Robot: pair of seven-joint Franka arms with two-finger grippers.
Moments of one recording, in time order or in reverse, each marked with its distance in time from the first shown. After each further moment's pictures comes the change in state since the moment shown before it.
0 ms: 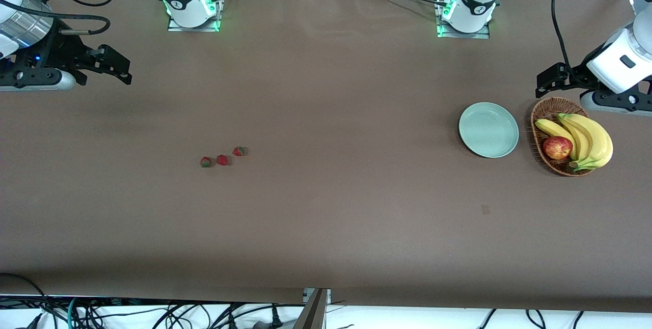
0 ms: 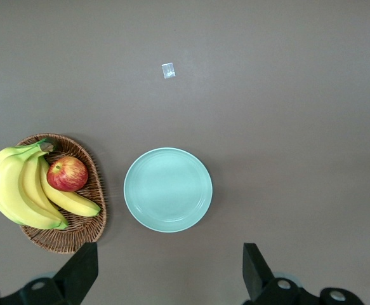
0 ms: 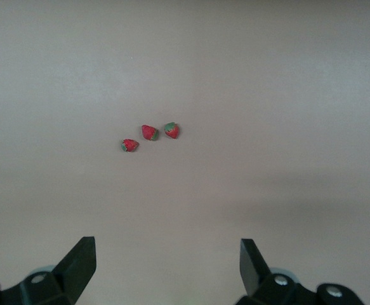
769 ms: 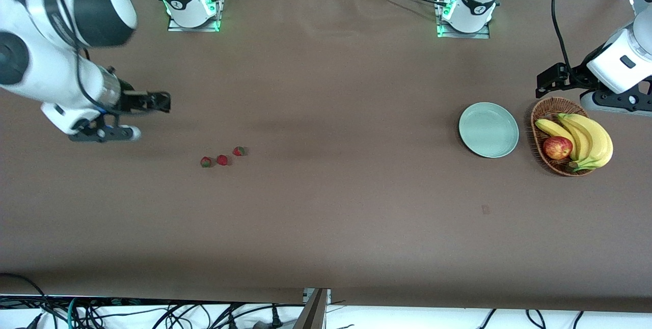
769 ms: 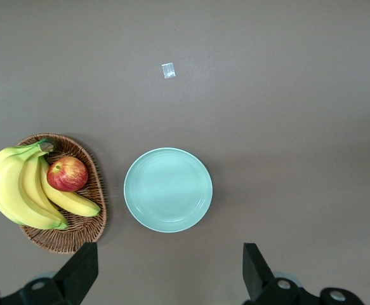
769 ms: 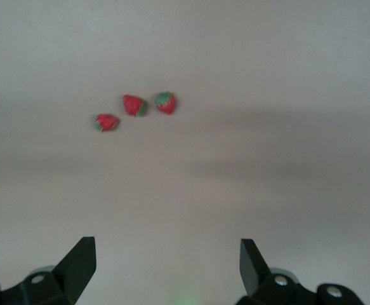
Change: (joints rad) left arm 0.000 0.000 0.001 0.000 0.000 0.001 0.000; right arm 0.014 0.228 0.013 -0.131 0.000 0.151 -0.006
